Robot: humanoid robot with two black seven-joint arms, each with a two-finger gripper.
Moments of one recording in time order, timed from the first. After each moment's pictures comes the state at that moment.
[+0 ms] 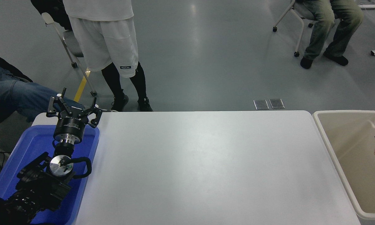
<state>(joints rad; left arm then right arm) -0.65 0.17 -0.93 -0.29 -0.24 -0.69 -0.38 0.78 -0.52 -0.22 0.20 -0.22 0.00 -0.27</state>
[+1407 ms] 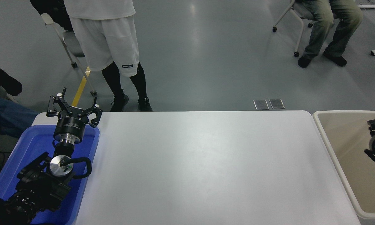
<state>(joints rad) -0.65 0.17 -0.93 -0.29 -0.24 -0.69 -0.38 0.77 -0.54 0.31 0.41 -0.22 -0.13 -0.28</state>
